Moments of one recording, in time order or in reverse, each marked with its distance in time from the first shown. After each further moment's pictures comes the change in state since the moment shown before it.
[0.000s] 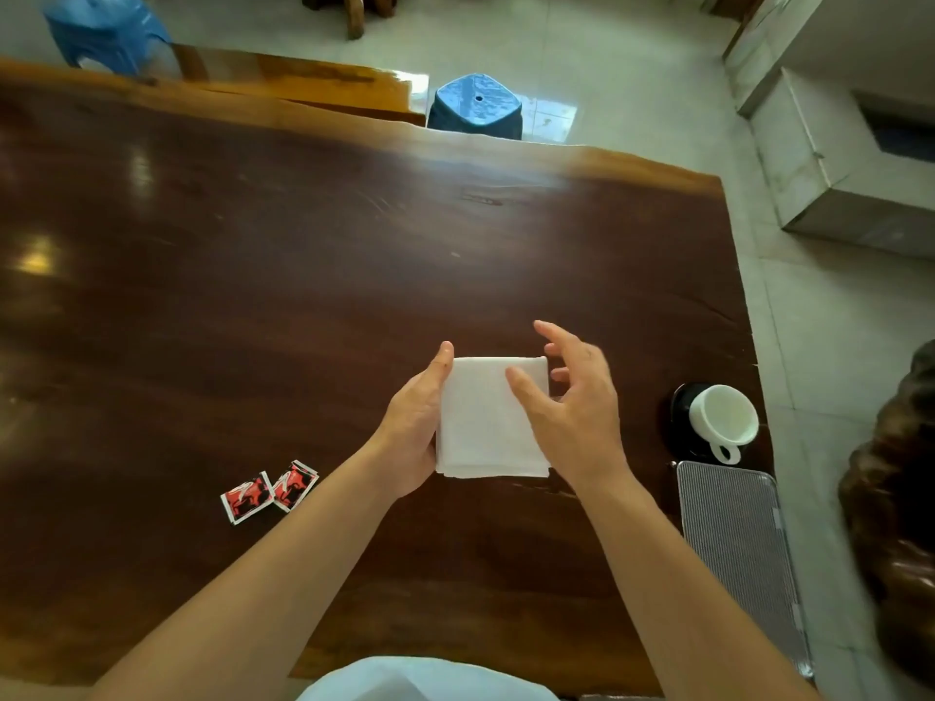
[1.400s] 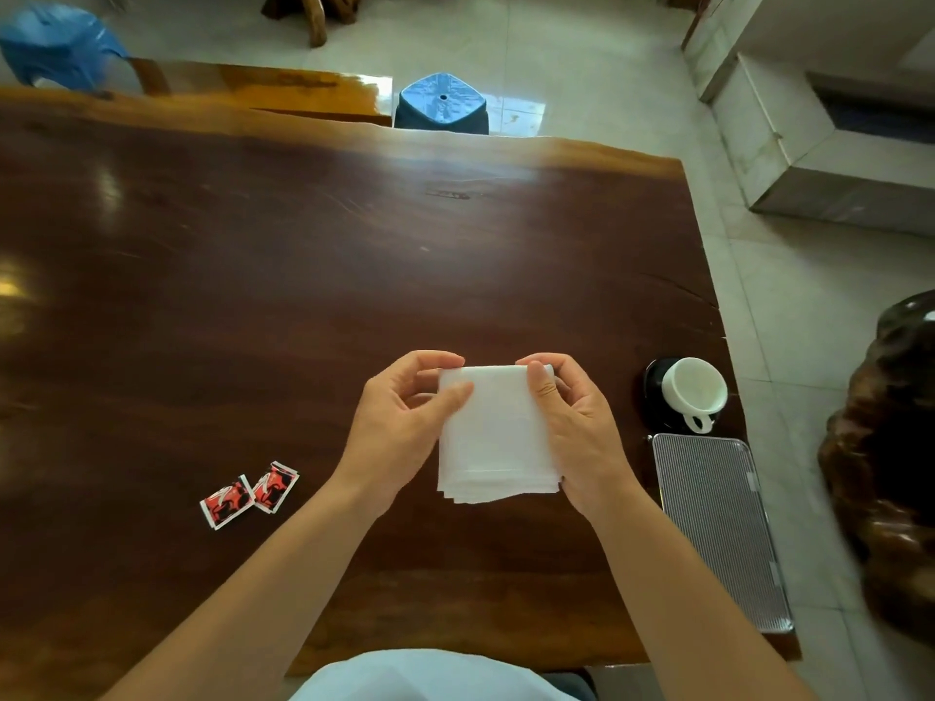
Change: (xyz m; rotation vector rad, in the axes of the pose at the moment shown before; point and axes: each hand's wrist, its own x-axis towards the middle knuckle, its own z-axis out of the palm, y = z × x) left_hand -0.037 -0.018 0.010 0.445 0.053 0.438; right_hand -0.037 0.019 -0.035 0.507 -0.151 0.281
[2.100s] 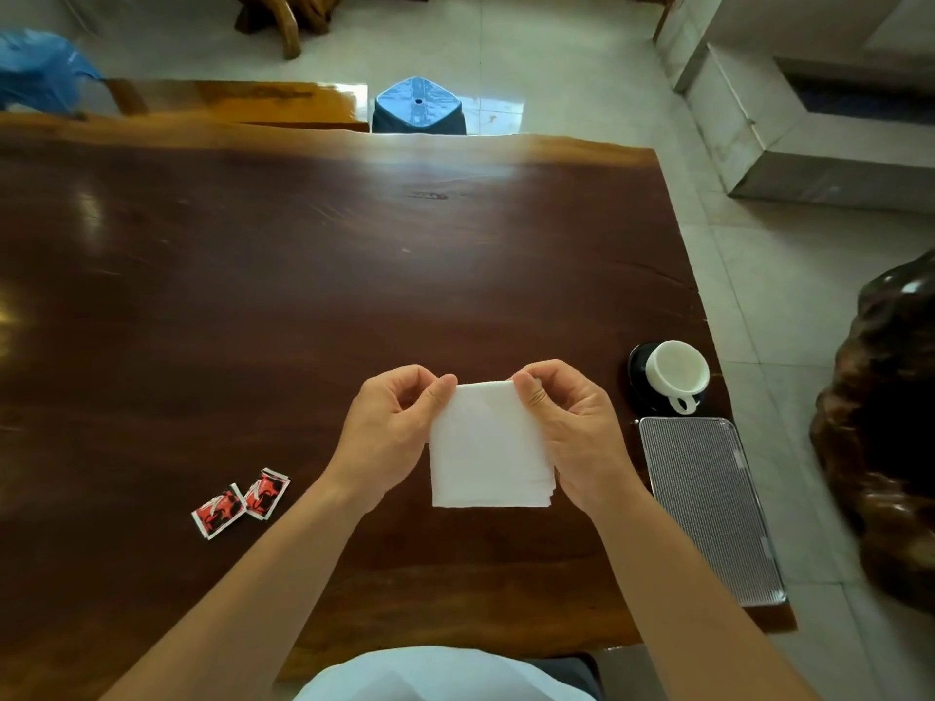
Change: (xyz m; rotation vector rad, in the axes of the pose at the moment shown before) left_hand -0.007 0.000 0.010 0.203 -0.057 -0.010; right_hand -0.015 0.012 -0.020 0.045 0.009 -0.065
